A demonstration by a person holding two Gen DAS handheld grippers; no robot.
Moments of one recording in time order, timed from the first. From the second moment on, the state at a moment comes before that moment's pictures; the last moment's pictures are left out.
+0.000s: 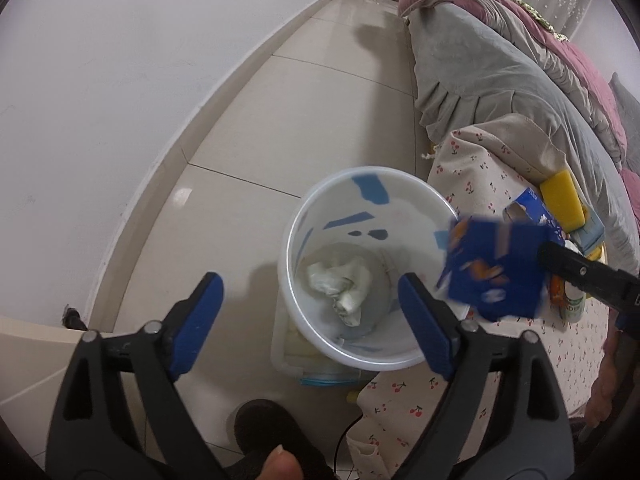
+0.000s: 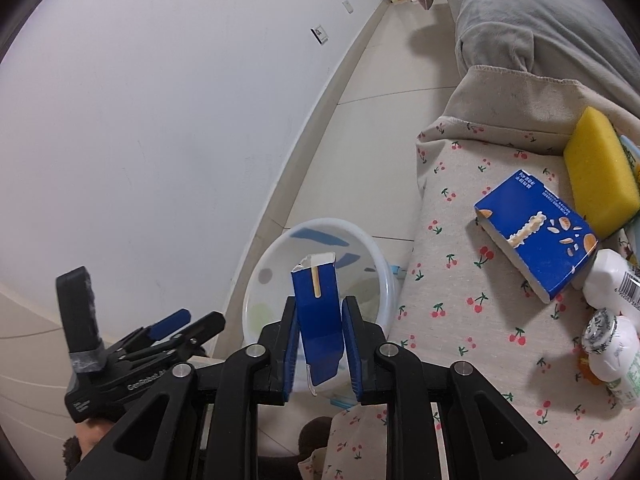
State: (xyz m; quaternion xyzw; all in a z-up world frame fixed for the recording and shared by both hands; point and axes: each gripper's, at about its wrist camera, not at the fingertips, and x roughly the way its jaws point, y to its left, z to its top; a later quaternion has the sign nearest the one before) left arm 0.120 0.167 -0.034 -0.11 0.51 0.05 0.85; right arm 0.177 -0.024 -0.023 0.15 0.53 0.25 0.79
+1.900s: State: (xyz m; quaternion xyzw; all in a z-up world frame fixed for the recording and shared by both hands) left arm 0.176 0.032 -0.025 -0.06 0.55 -0.03 0.84; right arm 0.205 -0.227 -0.003 0.13 0.49 0.08 0.86
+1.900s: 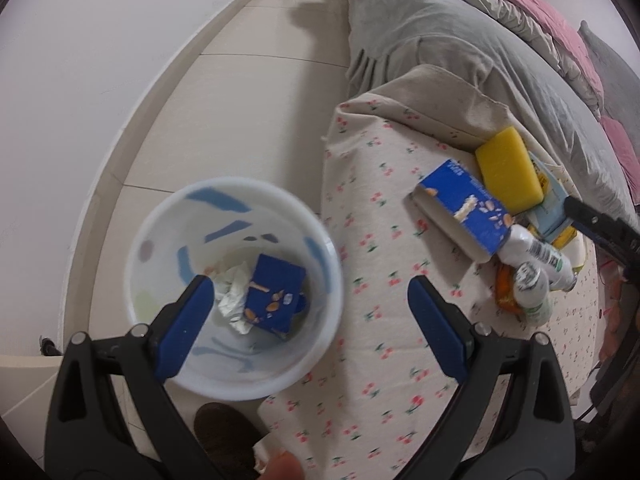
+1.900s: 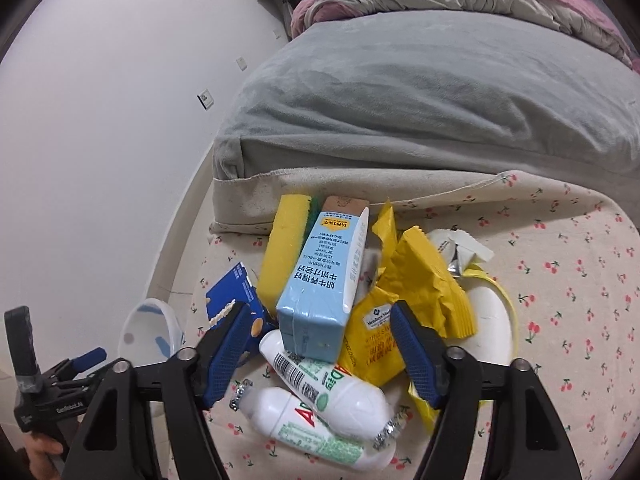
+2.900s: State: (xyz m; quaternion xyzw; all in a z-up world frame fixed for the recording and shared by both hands) left arm 0.242 -0.085 -0.046 -0.15 0.56 -0.03 0.81; right arm 0.166 -0.286 0.061 0.17 0.41 0.08 0.89
